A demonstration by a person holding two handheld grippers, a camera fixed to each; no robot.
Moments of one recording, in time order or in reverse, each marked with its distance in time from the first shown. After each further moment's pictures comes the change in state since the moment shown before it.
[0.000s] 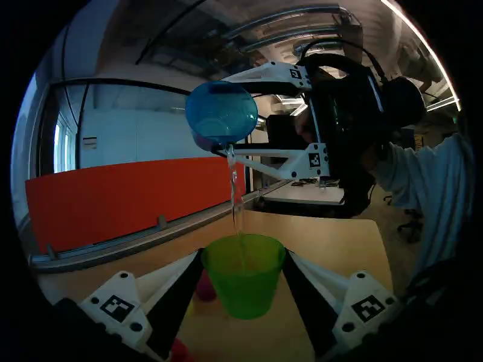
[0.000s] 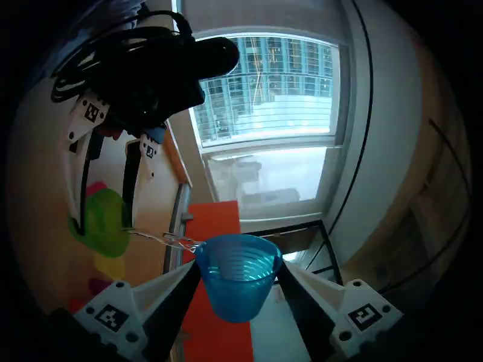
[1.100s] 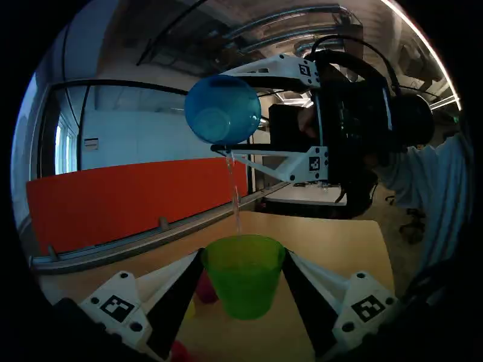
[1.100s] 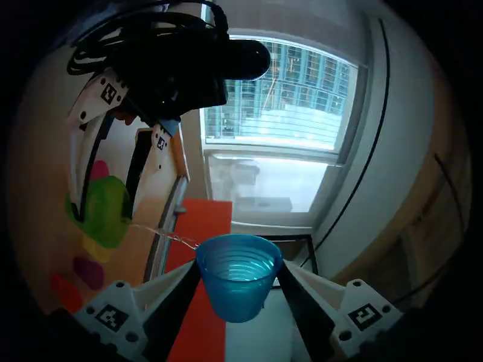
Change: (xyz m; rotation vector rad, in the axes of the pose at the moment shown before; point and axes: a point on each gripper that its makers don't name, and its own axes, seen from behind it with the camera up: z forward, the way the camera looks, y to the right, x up) left arm 0.003 -0.003 0.003 0.014 0.004 0.003; right arm 0.010 0.002 0.003 -0.028 0.010 -0.170
